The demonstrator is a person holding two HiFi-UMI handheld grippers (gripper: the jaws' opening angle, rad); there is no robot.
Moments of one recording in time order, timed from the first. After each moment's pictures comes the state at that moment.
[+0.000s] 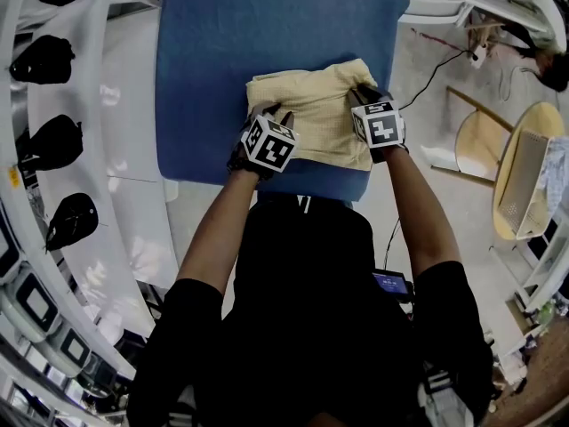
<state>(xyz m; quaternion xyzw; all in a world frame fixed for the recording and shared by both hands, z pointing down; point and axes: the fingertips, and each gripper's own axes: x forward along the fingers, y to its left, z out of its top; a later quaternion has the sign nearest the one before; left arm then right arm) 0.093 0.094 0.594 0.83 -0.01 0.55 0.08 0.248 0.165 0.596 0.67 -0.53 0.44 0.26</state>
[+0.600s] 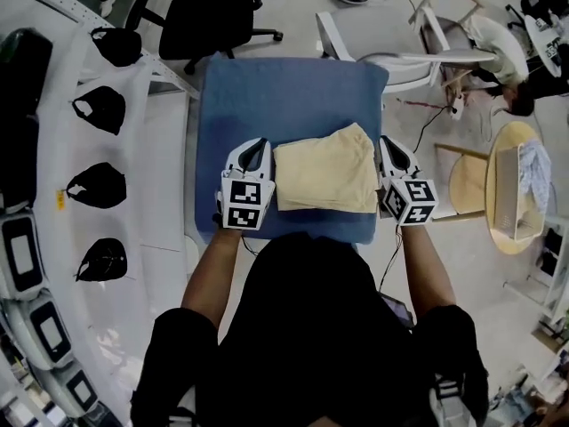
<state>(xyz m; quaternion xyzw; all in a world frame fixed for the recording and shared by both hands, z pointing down) 0.076 -0.017 0.352 0.95 -0.12 0.29 0.01 0.252 0.171 0.349 0.82 -0.52 0.23 0.05</state>
